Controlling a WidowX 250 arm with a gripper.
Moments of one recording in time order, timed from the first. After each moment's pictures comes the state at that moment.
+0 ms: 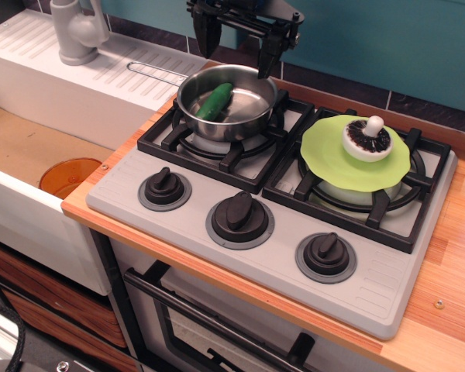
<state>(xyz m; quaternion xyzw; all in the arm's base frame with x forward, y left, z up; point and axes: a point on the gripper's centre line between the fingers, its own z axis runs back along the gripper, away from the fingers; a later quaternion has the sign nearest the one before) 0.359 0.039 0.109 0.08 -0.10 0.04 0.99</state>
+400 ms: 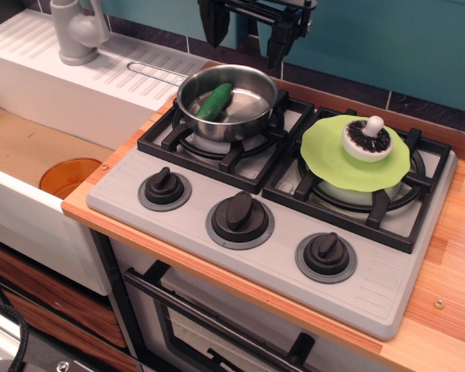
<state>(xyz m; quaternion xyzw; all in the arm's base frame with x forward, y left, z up) 0.349 0.031 0.128 0.08 -0.11 0.03 0.99</state>
